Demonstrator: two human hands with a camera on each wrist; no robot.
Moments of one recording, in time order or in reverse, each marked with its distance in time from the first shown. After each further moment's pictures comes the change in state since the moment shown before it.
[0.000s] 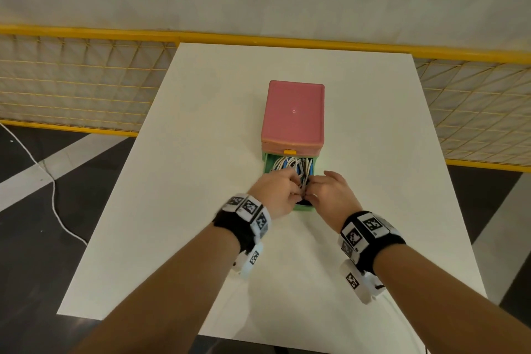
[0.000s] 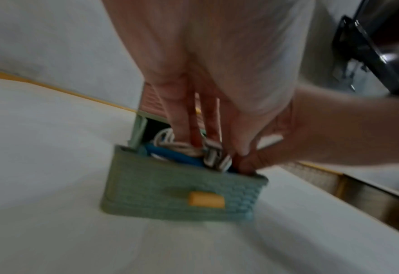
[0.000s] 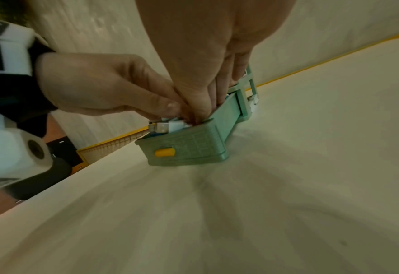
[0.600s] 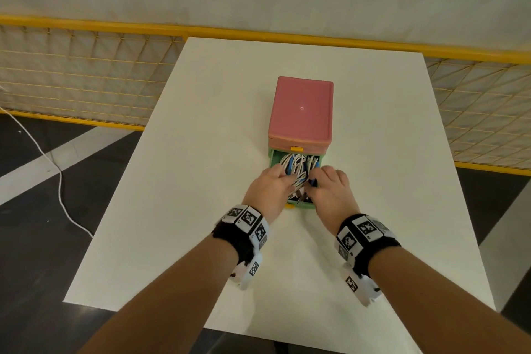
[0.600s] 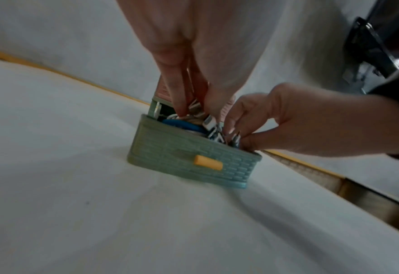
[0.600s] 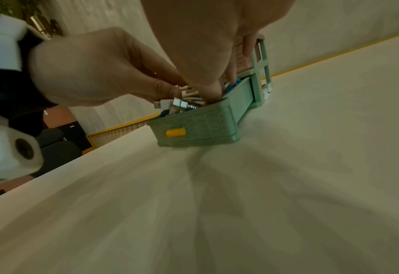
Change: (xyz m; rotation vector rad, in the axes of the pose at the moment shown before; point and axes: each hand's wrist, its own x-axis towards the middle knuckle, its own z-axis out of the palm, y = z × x) left_hand -0.015 -0.013 0.024 -0.009 0.325 -0.061; right_hand -0.004 -0.017 0.008 -0.306 0.167 -0.040
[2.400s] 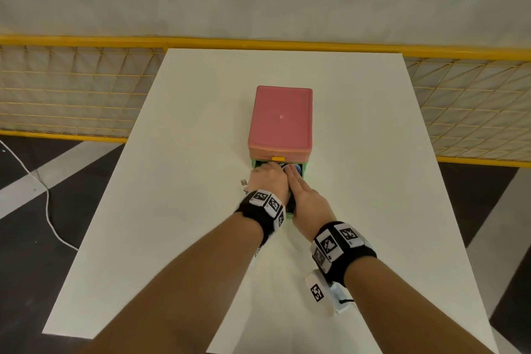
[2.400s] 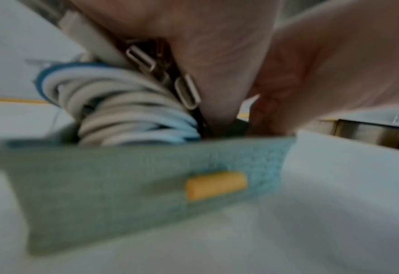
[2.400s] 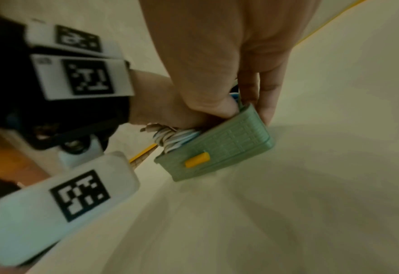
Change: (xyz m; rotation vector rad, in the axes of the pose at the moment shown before) left_hand 0.061 0.038 0.013 0.565 -0.433 -0.403; right_hand 0.009 -0.008 -0.006 0.644 -0.382 0.335
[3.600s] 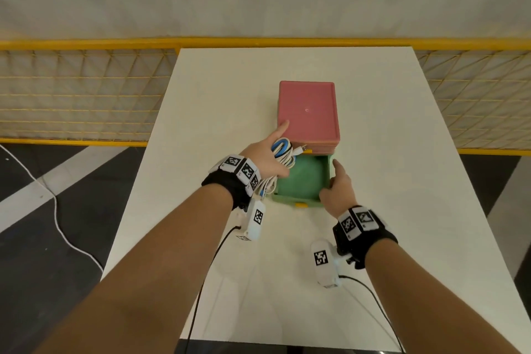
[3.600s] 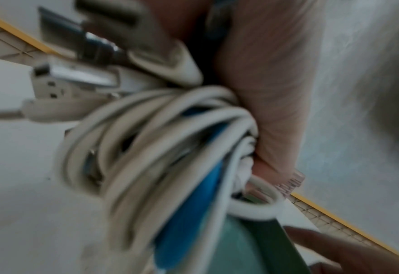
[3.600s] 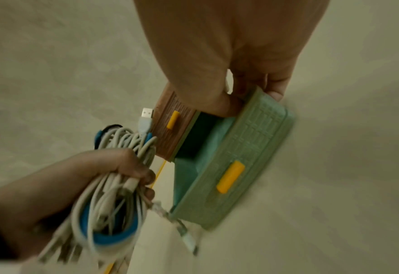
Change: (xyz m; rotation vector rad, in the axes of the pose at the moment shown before) left_hand -0.002 -0.111 -0.052 -0.787 -0.187 0.234; right_hand 0.024 -0.005 0.023 0.490 0.289 0.390
